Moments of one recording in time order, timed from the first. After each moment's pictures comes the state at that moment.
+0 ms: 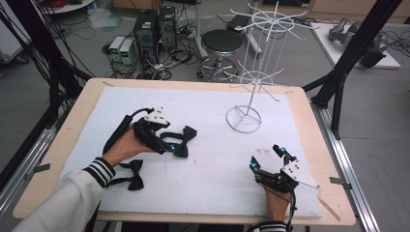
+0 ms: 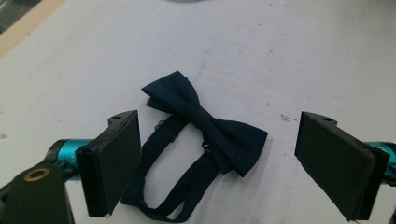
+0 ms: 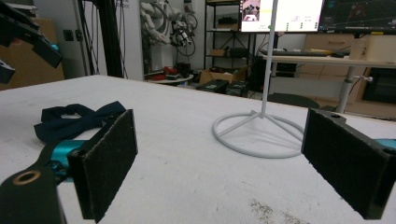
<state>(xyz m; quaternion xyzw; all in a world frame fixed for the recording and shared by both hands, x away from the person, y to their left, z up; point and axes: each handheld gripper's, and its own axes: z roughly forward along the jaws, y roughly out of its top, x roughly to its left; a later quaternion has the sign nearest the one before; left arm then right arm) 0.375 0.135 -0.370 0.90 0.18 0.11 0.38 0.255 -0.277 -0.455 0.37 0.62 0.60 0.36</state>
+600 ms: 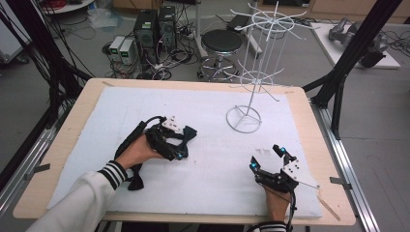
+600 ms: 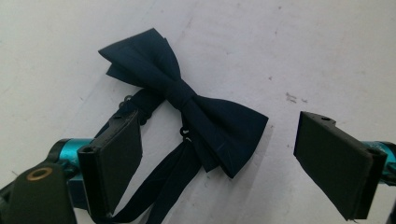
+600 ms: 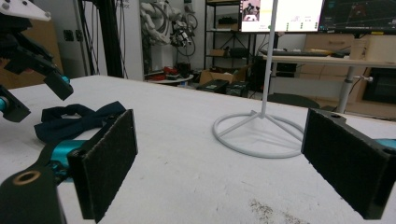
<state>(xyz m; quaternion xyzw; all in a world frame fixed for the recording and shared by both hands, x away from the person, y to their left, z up) 0.378 0.111 -0.400 0.92 0.20 0.09 0.31 0.255 -0.277 -0.455 0.37 0.62 0.60 0.36</state>
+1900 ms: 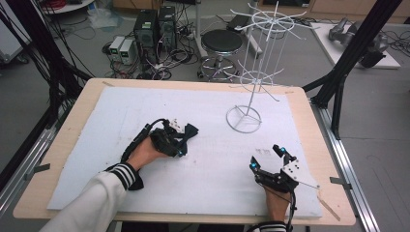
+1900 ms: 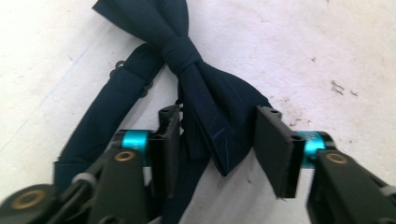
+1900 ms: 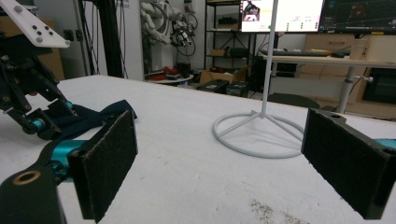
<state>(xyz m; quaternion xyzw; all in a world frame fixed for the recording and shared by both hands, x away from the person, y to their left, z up) 0.389 0.104 -0.422 0.92 0.27 0.07 0.27 0.255 -0.277 -0.455 0.37 0.62 0.60 0.36</state>
